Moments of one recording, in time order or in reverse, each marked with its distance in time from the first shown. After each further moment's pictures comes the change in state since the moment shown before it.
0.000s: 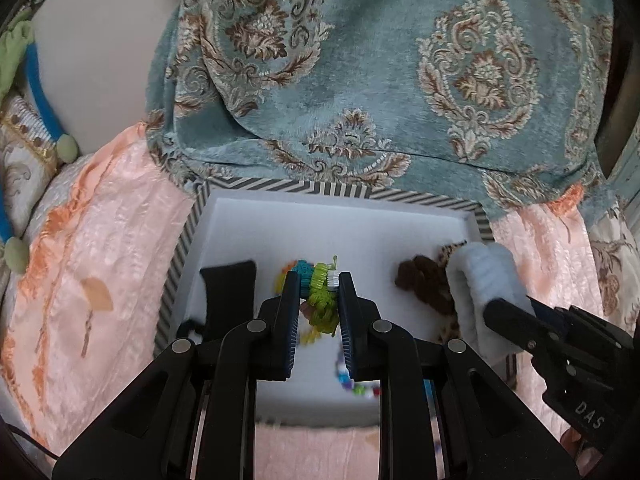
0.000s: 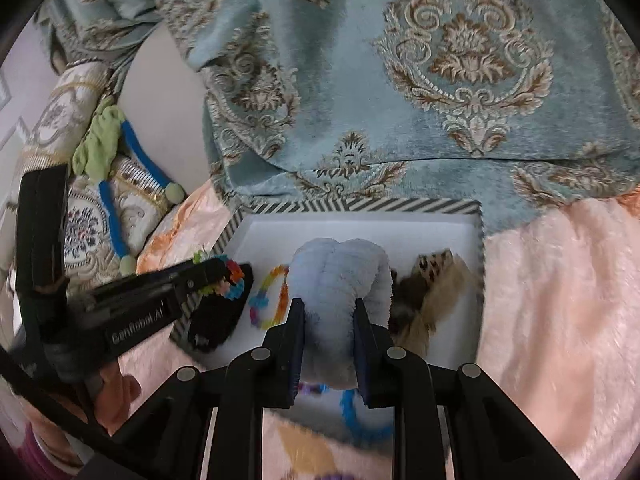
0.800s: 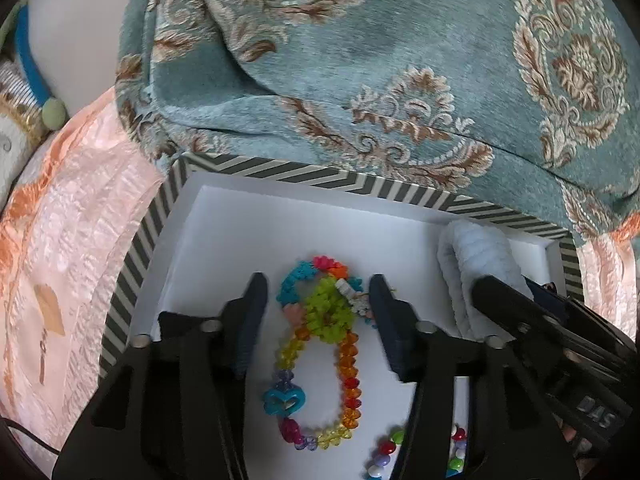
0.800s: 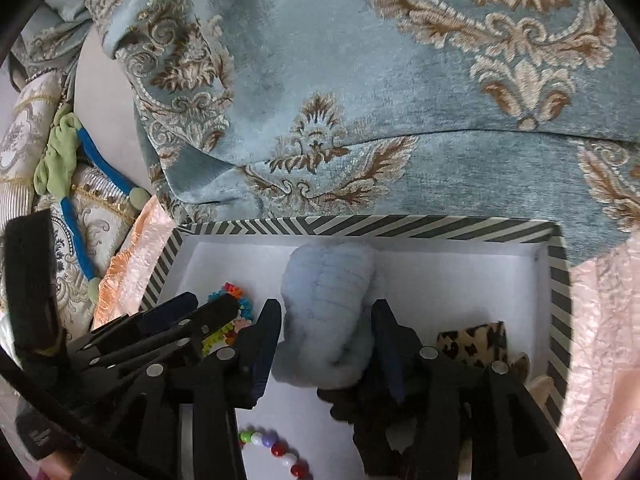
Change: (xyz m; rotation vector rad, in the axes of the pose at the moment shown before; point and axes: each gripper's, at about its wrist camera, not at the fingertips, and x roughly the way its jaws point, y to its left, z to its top) left arm 0.104 0.023 0.025 -0.094 0.088 0.064; right arm 0.105 -0.036 0.036 0.070 0.074 0.002
